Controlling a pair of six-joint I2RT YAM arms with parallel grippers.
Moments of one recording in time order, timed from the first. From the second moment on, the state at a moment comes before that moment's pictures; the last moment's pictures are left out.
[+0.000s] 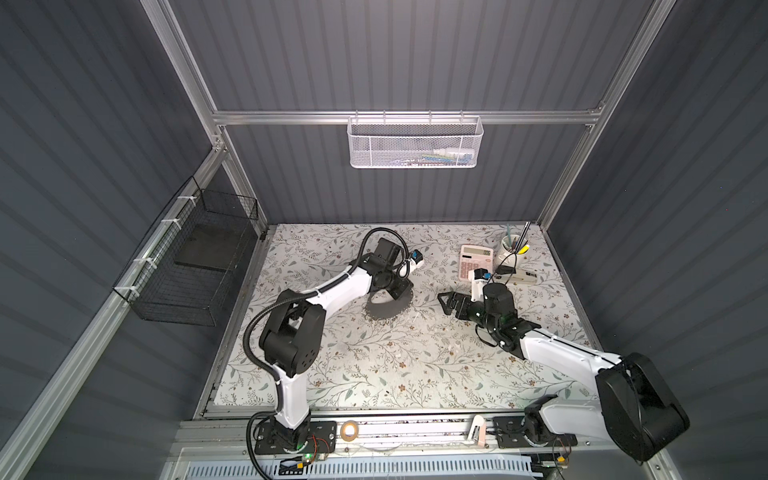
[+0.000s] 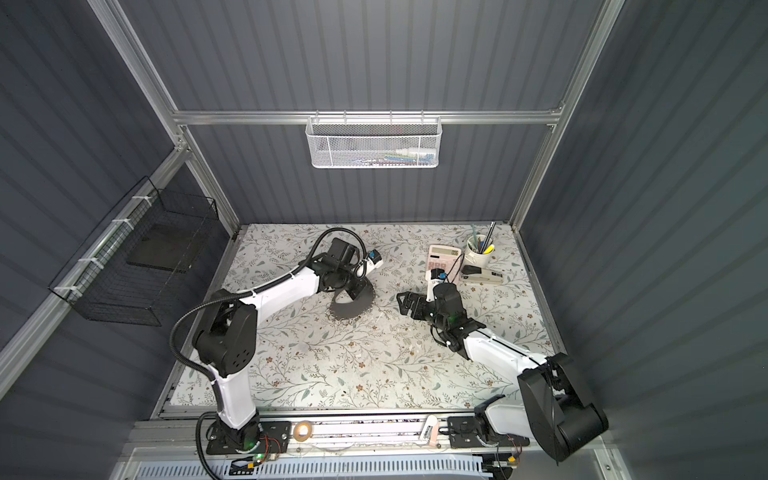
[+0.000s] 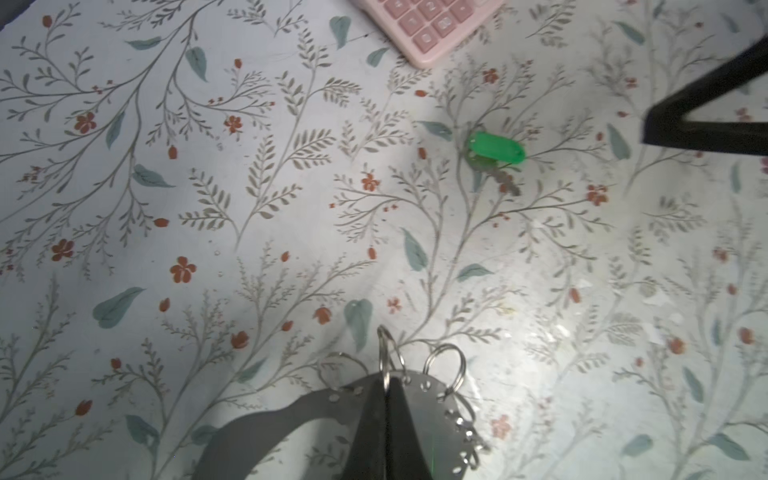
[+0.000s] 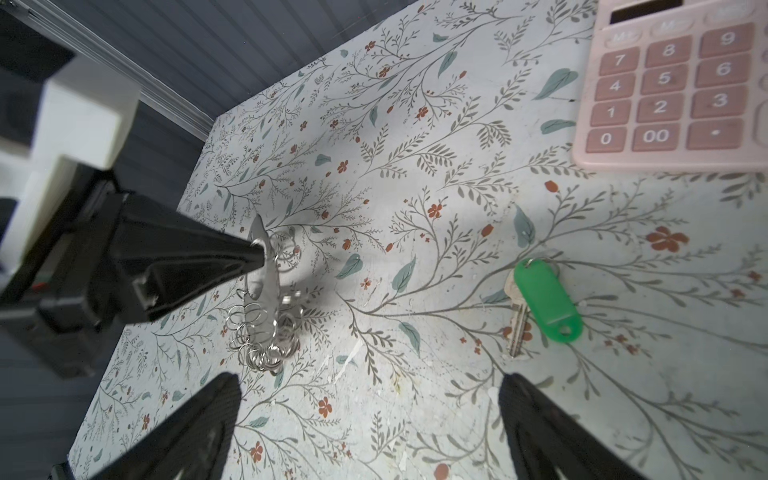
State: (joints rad) left arm -0.62 1.86 1.38 -0.44 0.29 0.28; right arm 0.44 1.28 0.53 0.25 -0.15 0.58
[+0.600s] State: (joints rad) left arm -0.86 1.73 1.08 -0.37 0.23 0.19; right arm 0.44 1.23 0.53 0.22 -0.08 0.58
